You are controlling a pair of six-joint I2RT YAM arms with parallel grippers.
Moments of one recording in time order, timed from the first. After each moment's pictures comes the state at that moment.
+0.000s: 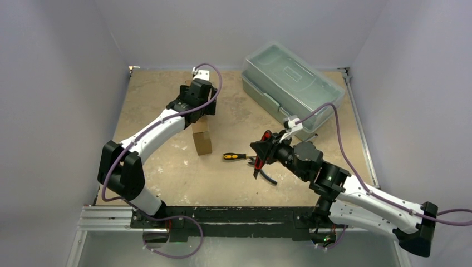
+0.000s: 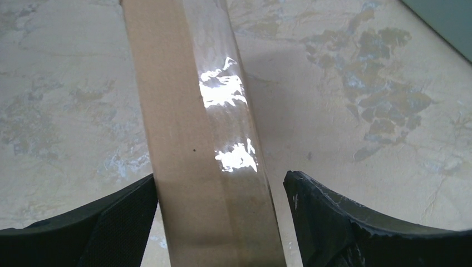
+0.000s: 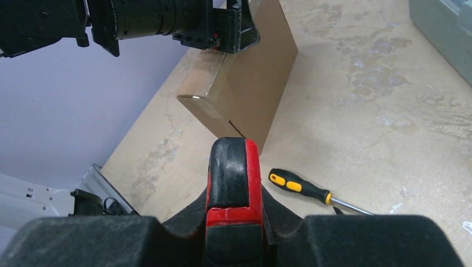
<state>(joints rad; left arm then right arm) -0.50 1.58 1.28 -0.40 -0.49 -0.23 1.01 0.76 0.68 -0.08 0.31 0.56</state>
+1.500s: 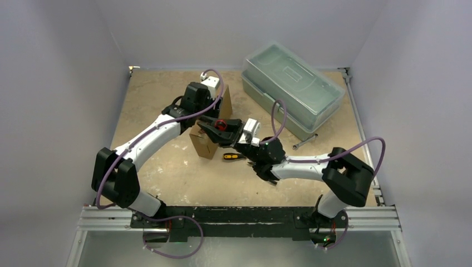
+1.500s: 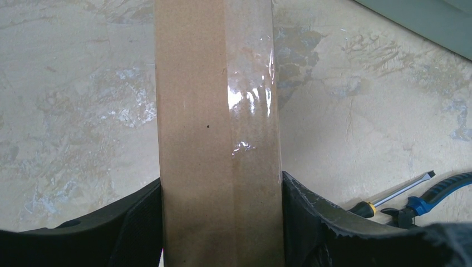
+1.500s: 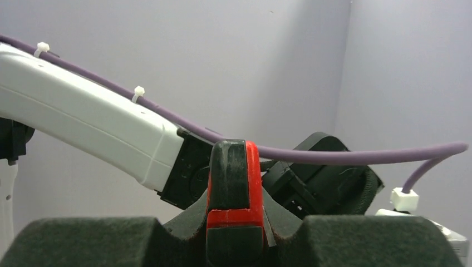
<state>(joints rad) -0.50 1.50 1.20 -0.36 -0.10 -0.12 1.07 1.57 0.80 1.46 -0.08 -0.02</state>
